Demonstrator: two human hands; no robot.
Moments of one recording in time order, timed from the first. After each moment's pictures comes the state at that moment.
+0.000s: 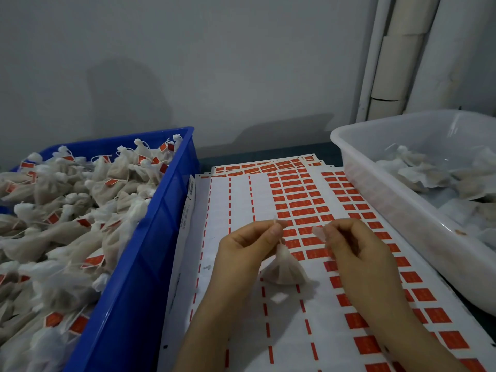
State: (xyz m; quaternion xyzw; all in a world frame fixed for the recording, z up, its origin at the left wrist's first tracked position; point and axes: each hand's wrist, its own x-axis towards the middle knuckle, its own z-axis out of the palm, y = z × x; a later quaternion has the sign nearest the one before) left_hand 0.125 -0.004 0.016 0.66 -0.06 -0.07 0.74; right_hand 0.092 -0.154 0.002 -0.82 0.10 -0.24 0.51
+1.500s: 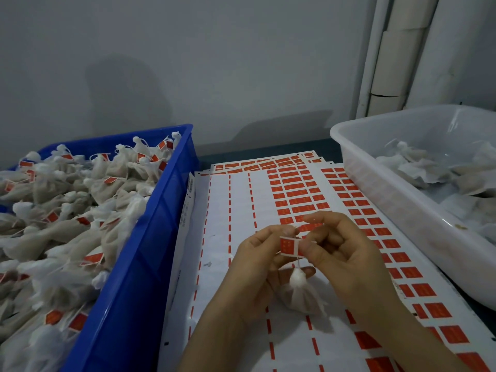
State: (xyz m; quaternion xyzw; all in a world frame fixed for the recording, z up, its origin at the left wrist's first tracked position) left_hand 0.118 -0.015 0.016 0.58 -0.02 -0.20 0.79; right_hand 0.078 -0.143 0.010 -0.71 -0.07 -0.18 0.68
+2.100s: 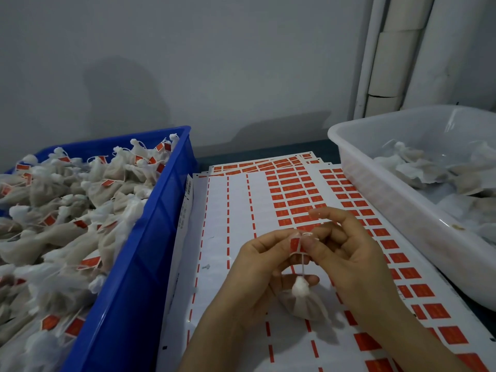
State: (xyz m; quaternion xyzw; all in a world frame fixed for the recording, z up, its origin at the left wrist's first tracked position) left_hand 0.116 -0.015 0.016 0.58 -0.10 -0.22 0.78; right_hand 0.082 -0.146 0.008 -0.71 -0.04 -0.19 0.67
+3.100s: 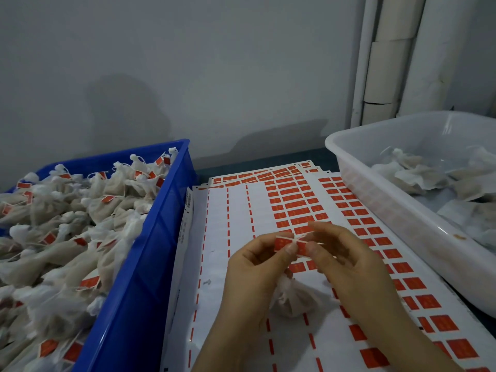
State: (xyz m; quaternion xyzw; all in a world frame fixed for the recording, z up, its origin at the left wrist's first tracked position) left_hand 0.122 -0.021 0.009 0.67 -0.04 -0.06 0.74; right_hand 0.089 -0.149 0.007 -0.77 0.03 -0.20 0.61
